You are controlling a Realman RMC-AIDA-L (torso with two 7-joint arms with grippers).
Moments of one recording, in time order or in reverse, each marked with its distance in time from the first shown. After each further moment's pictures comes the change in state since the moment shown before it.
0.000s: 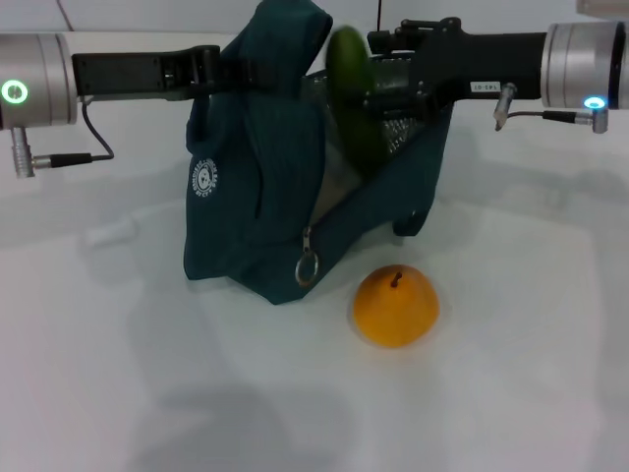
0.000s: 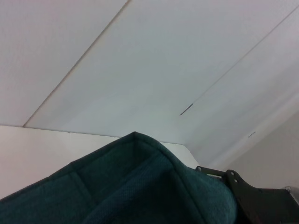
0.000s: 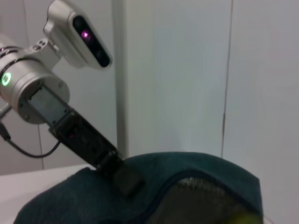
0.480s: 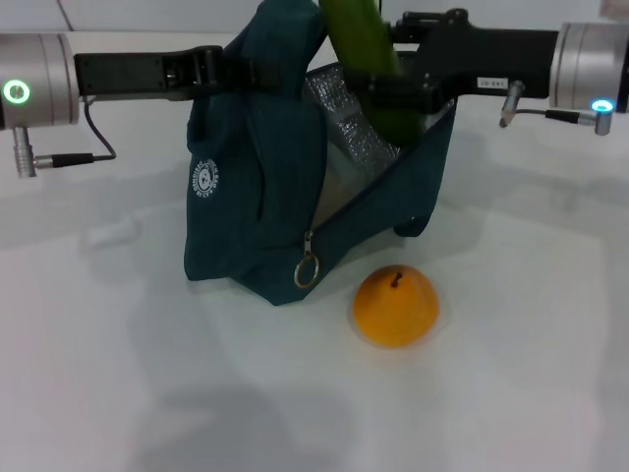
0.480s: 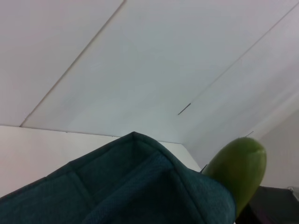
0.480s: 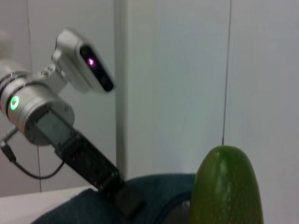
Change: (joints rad) left arm -0.003 -0.002 -0.001 0.000 0.001 0.004 0.001; right arm -0.013 0.011 0.063 0.025 0.029 -0.043 -0.079
